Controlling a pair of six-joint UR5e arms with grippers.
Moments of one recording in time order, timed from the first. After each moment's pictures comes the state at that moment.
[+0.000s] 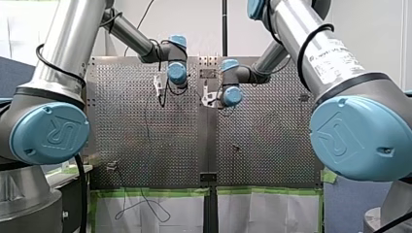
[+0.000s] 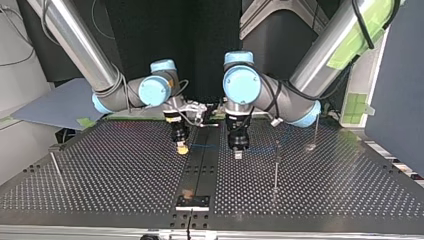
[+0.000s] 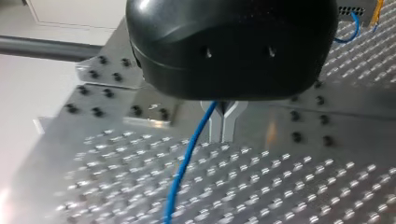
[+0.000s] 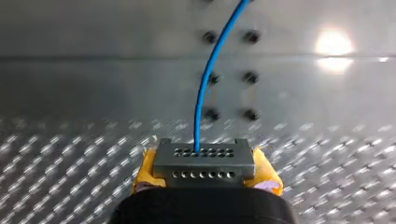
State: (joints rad) left arm -0.46 -1.87 -1.53 -2.87 -2.03 -1.71; right arm 2.21 -0.93 1.28 -0.30 1.65 1.60
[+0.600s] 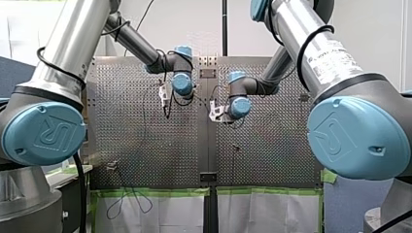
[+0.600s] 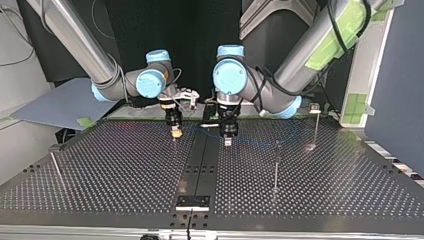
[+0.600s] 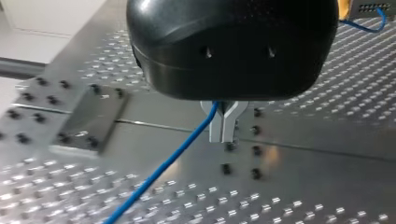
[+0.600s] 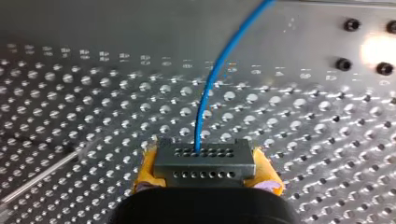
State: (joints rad) left arm -0.51 -1.93 -1.58 -2.82 -2.04 -1.71; right arm 2.17 -0.93 1.42 -0.31 1.65 1.54
